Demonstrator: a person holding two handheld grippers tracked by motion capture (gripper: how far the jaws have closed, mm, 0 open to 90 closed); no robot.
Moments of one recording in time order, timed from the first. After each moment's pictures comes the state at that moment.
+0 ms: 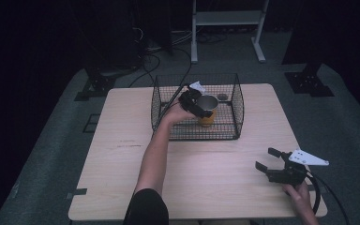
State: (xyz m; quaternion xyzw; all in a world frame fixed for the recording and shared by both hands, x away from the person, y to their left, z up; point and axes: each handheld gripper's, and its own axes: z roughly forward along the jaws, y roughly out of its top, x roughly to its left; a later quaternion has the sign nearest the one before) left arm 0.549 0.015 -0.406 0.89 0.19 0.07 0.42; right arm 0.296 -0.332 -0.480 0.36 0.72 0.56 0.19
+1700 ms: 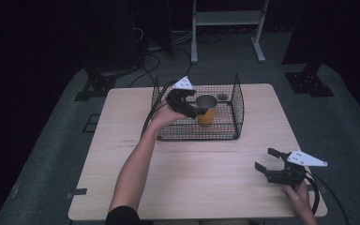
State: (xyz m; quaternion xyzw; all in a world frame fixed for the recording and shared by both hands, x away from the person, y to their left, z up) left arm 0.492 0.053 -0.353 0.84 0.16 0.12 0.50; right arm 0.294 -0.328 -0.479 0.36 0.72 0.55 0.21
